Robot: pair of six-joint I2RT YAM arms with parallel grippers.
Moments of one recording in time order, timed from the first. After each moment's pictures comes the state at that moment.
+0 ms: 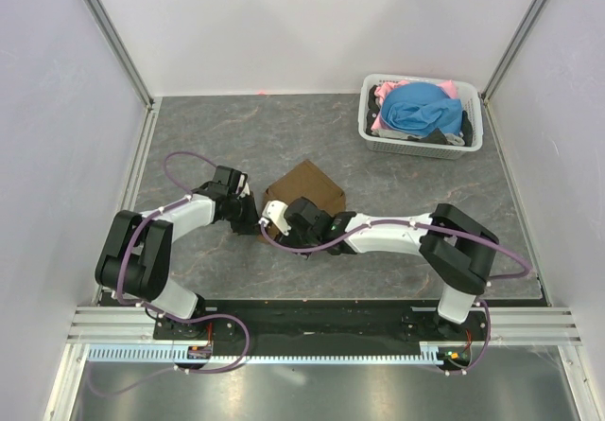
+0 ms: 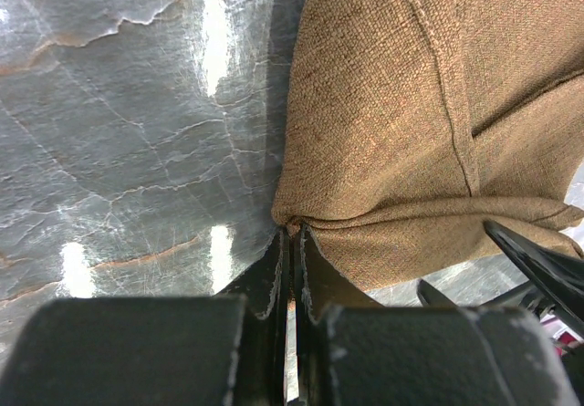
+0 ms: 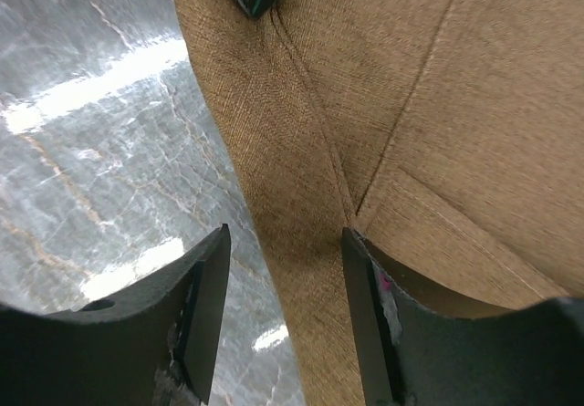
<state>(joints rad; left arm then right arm) -0.29 1.53 0.73 -0.34 0.33 -0.54 1.06 1.75 1.04 -0.13 0.08 -0.16</state>
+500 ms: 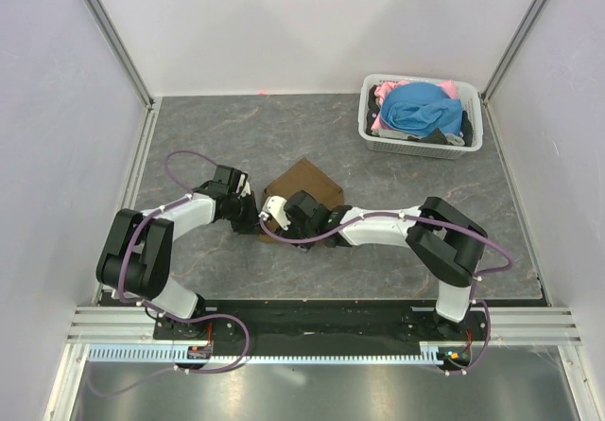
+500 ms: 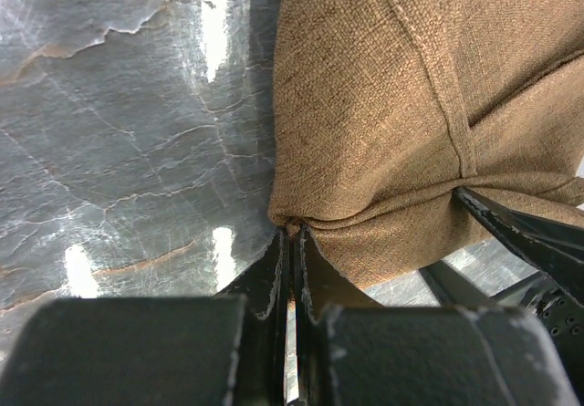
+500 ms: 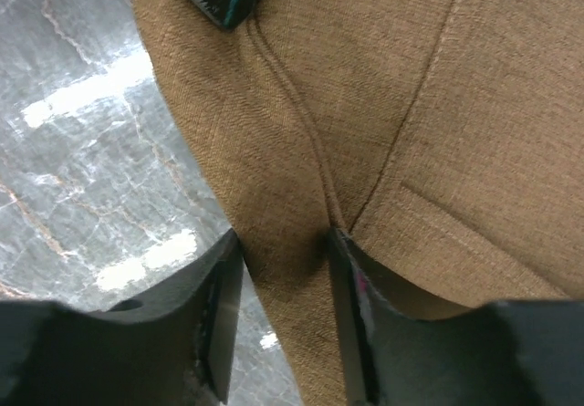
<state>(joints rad) -0.29 1.55 0.74 -0.33 0.34 -0.52 1.01 1.84 1.07 -0.11 0.02 -0.17</state>
